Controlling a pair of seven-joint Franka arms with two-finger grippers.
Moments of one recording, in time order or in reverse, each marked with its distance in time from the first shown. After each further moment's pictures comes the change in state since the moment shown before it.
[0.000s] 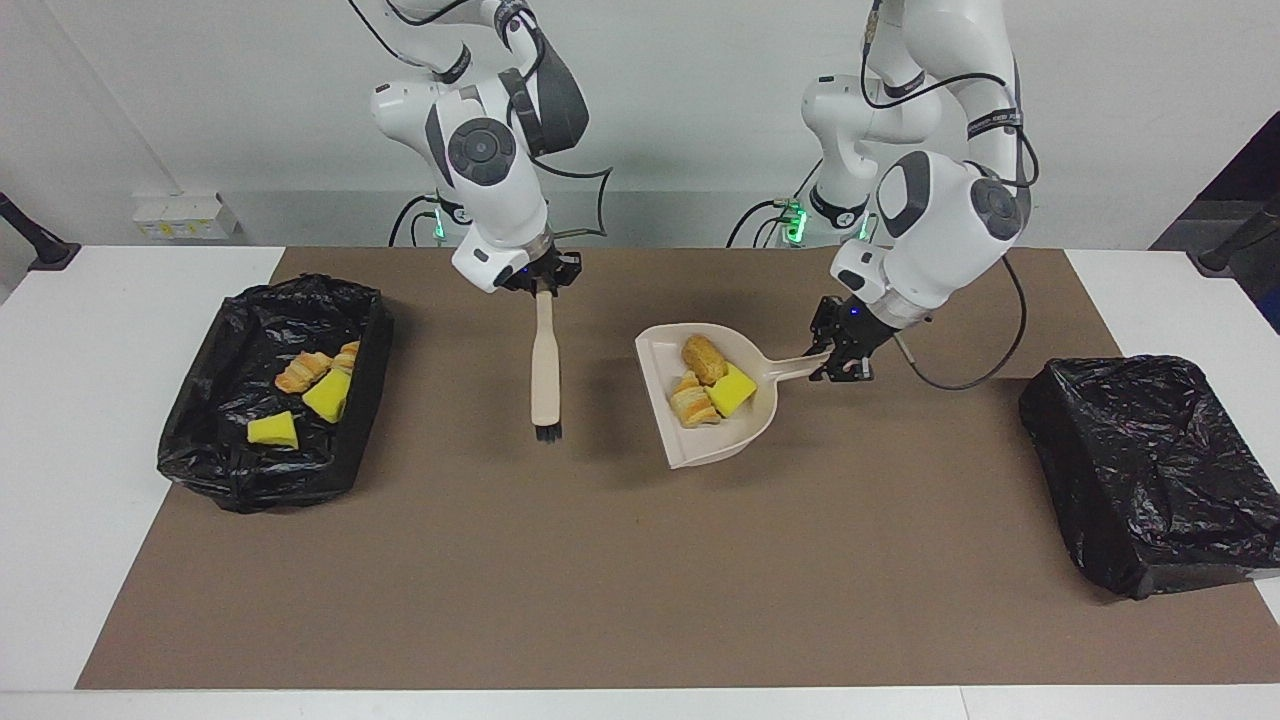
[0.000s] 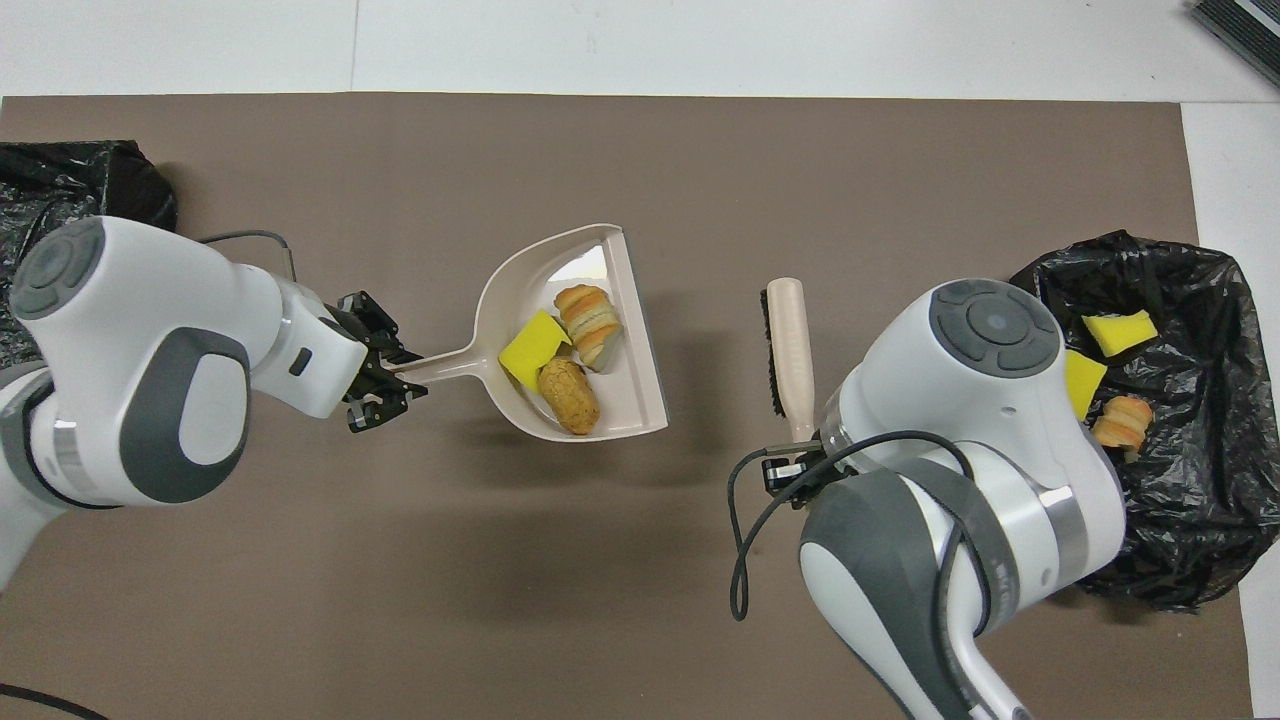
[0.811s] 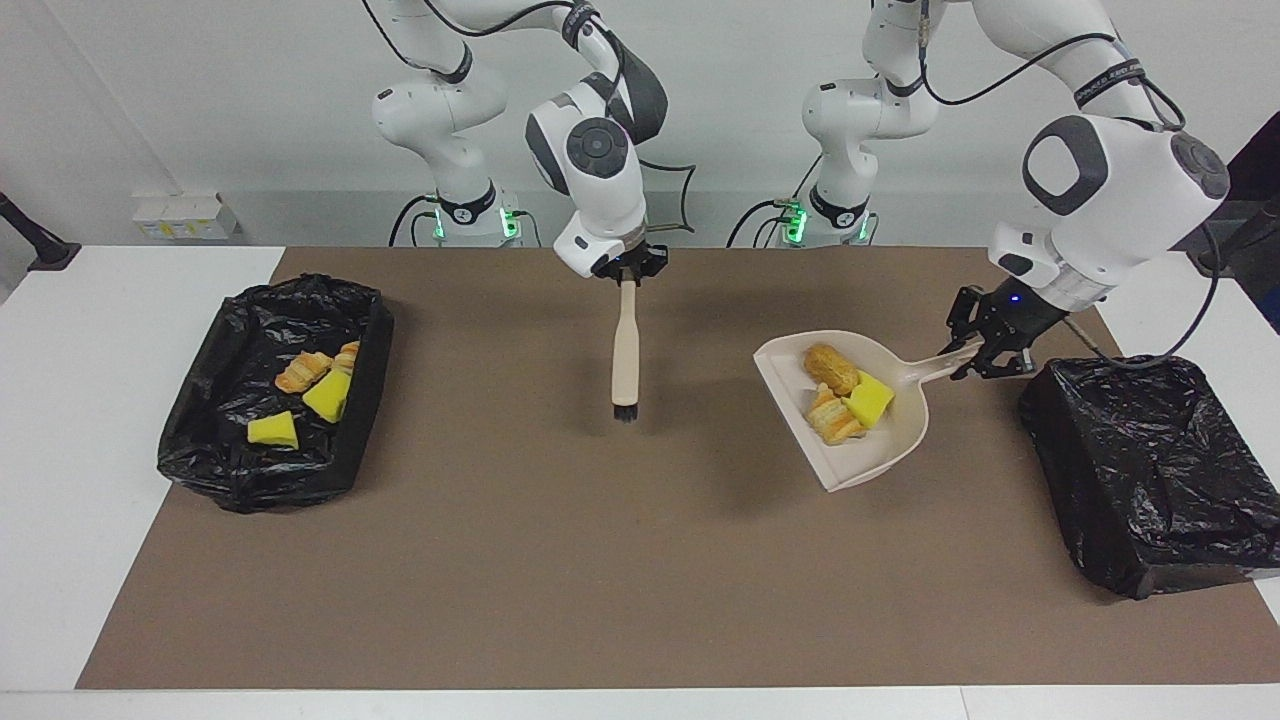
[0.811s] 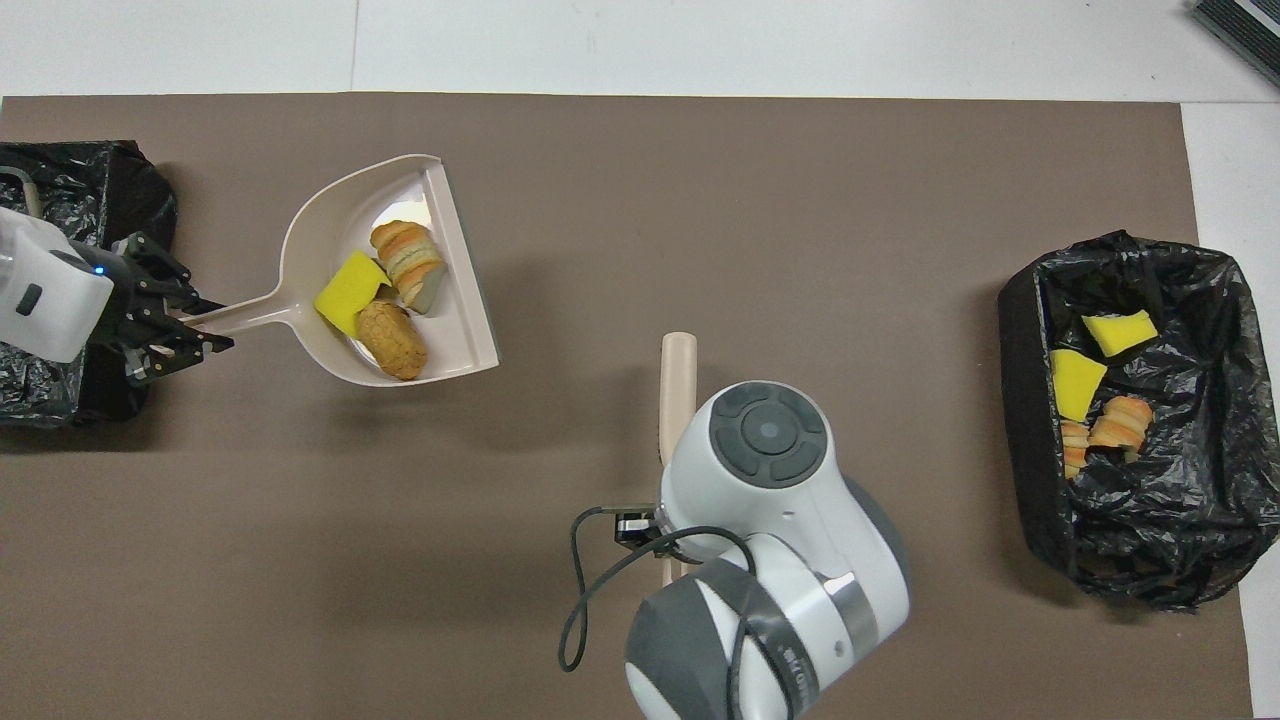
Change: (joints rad) left arm 0.279 0.042 0.006 0.213 0.135 -0.187 0.120; right arm 0.259 0.083 0.005 -0.028 0.092 0.198 0.315
